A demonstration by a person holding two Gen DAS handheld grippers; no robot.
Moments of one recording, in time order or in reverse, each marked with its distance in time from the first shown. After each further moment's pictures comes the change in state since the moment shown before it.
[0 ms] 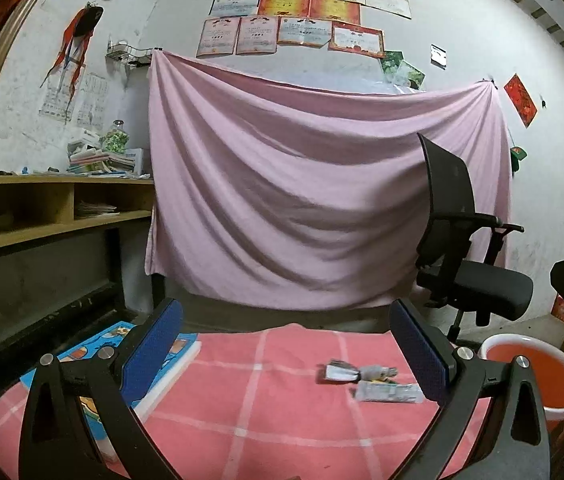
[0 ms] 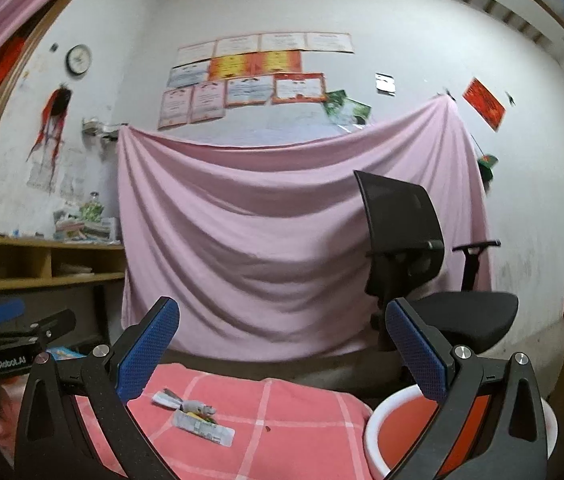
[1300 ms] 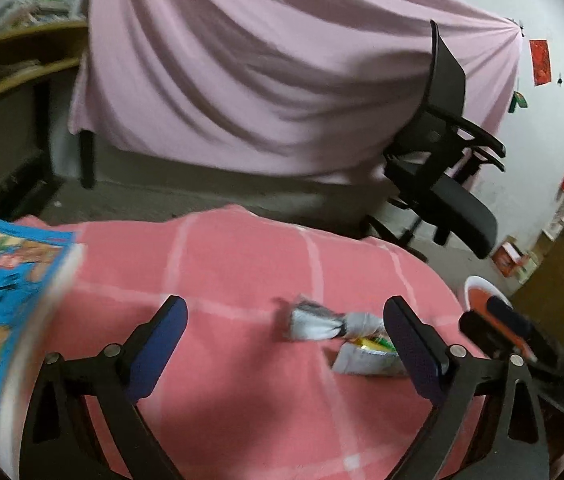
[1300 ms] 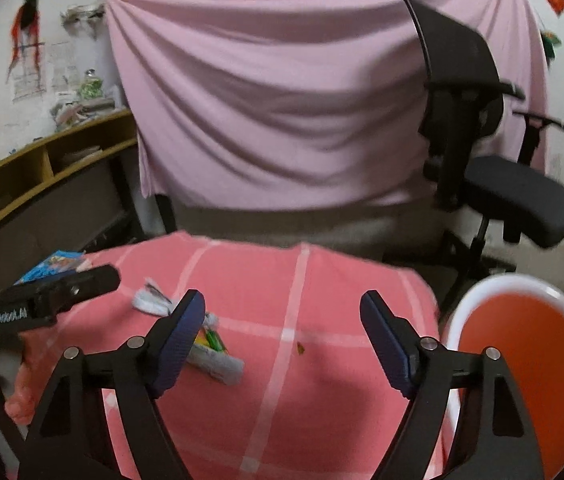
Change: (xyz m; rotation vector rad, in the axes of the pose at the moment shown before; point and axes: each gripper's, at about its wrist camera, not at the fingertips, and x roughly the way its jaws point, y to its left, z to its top) left arm 0.155 -0.007 -0.022 -0.164 0.590 -0.261; right arm 0.118 -0.003 -0.062 0.104 0.664 0.131
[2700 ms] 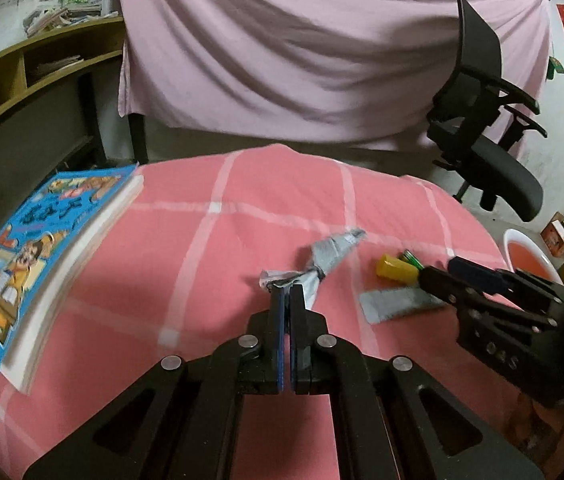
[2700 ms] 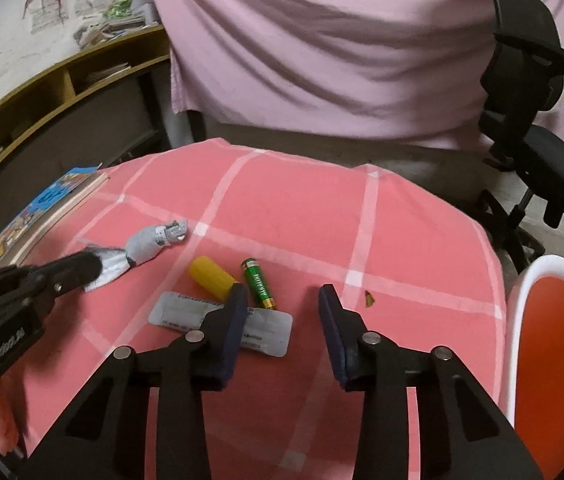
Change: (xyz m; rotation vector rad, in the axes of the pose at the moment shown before) left arm -0.024 -0.027 -0.057 0.022 0.066 0.238; right arm 0.040 0.027 -0.014 -0.143 0.273 0.115
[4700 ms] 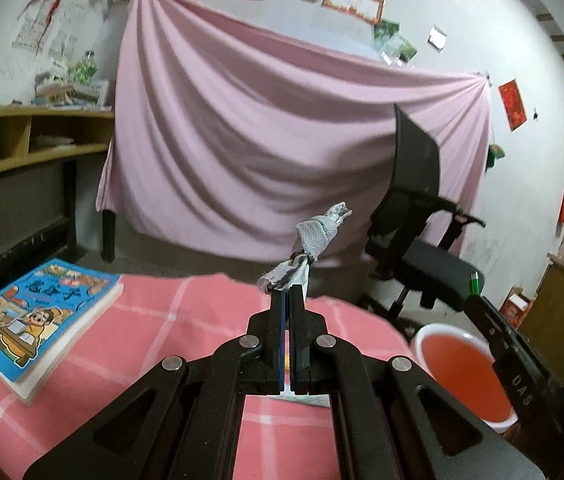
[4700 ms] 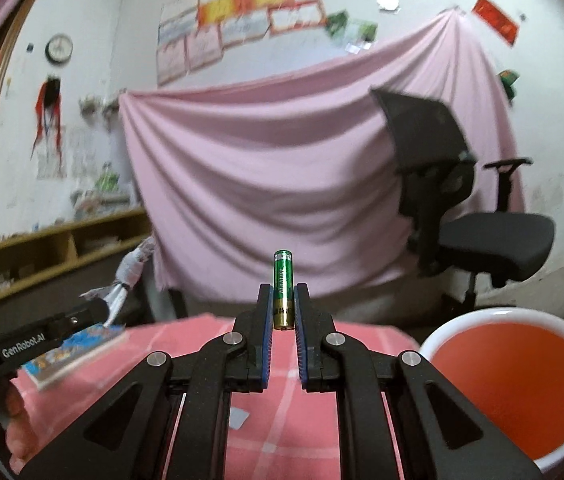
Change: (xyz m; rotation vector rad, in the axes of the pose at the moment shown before) left arm -0.111 -0.021 0.000 -0.024 -0.477 -0.171; right arm -0.141 -0.011 -0.051 0.158 -0.738 -0.140
